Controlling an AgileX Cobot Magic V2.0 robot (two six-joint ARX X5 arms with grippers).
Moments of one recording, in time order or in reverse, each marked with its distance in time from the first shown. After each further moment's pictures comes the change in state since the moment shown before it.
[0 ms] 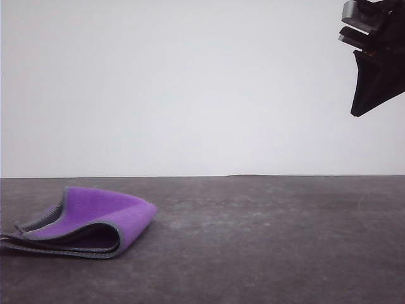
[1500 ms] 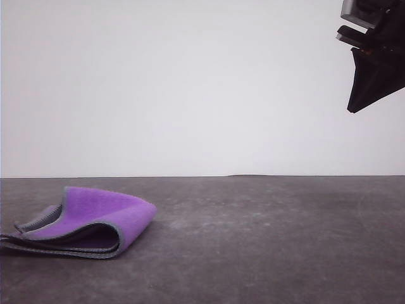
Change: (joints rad) left_arx -0.068 -0.655 -0.368 0.017 -0.083 -0.052; right_arx 0.000 0.000 0.000 0.039 0.000 0.000
